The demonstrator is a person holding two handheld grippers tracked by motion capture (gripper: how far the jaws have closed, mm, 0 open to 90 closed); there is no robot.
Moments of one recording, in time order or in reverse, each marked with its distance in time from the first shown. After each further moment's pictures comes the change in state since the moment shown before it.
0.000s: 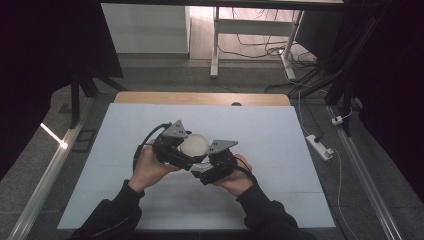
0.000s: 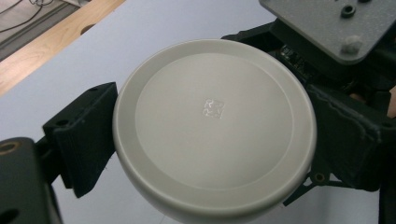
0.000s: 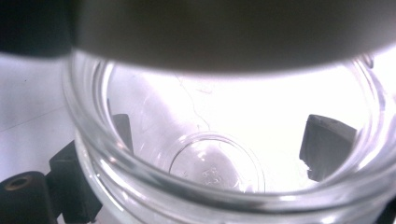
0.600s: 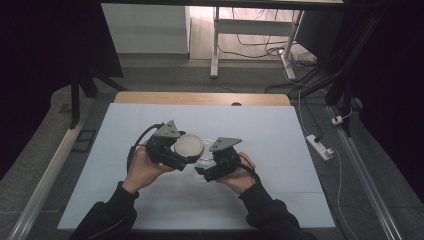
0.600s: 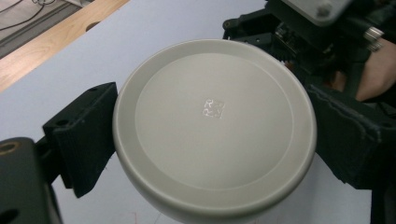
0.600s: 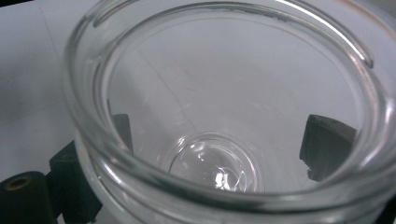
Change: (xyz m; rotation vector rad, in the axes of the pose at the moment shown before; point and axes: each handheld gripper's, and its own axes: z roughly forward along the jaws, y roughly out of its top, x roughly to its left) left arm 0.004 -0.010 -0.012 -0.015 -0.009 -0.021; right arm -0.012 -0.003 -0.004 -0.004 -0.035 0.015
